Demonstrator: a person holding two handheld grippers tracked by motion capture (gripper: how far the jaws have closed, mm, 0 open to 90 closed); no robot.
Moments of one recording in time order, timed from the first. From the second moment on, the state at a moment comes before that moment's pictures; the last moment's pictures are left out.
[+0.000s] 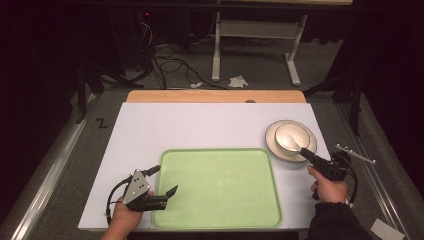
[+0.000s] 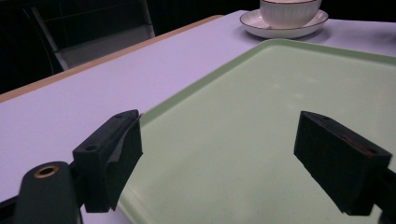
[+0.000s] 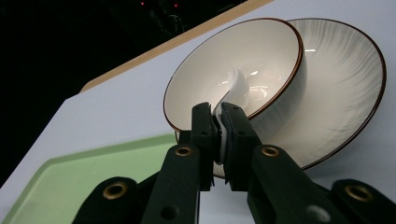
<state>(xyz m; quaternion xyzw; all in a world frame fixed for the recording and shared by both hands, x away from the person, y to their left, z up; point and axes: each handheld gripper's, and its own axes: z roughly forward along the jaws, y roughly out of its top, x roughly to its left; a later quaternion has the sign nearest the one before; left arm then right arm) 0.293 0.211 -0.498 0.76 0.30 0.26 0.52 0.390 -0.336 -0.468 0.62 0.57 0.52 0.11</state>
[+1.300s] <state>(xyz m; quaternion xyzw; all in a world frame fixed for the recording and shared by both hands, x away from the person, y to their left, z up) 0.292 0.212 -0.497 0.76 0.30 0.26 0.52 0.378 -0.323 -0.448 0.55 0.63 0.51 0.20</state>
